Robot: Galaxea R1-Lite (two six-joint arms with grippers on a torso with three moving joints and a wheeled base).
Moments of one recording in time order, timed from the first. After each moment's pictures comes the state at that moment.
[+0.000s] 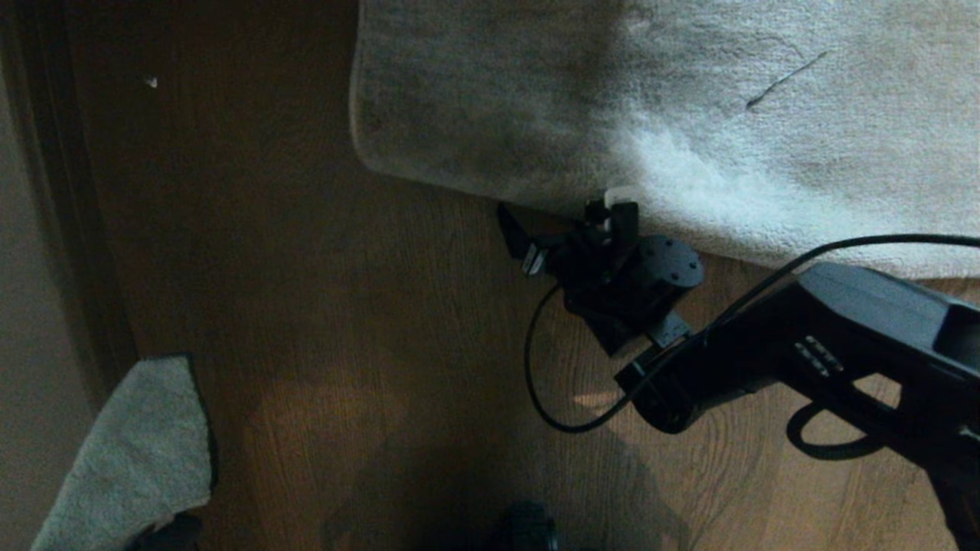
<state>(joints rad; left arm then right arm) 0.00 0.00 0.00 -0.01 0.01 -0.06 0.62 2.27 -1.24 -1.52 -0.13 0.03</state>
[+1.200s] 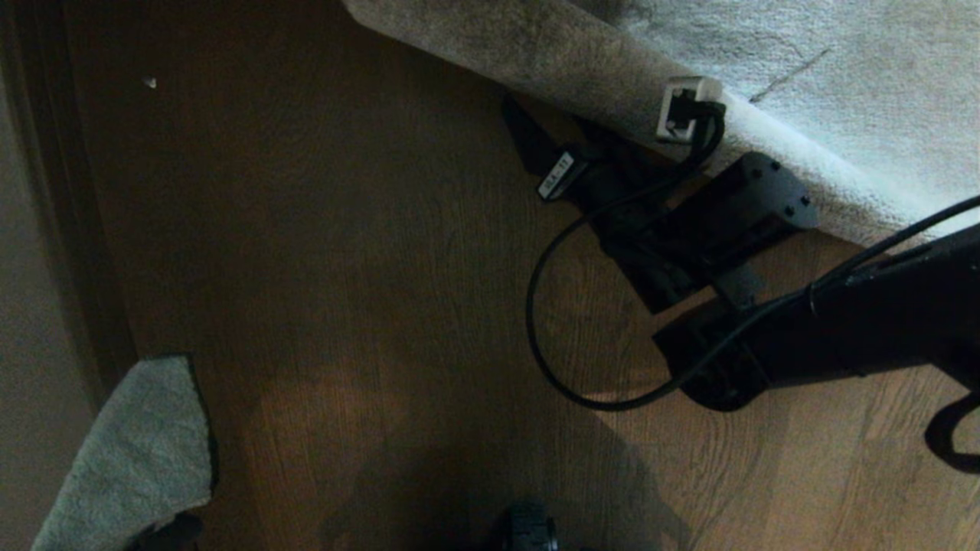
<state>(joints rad) 0.00 0.00 0.00 -0.01 0.01 -0.06 0.71 2.06 -1.24 -1.52 0.01 0.16</state>
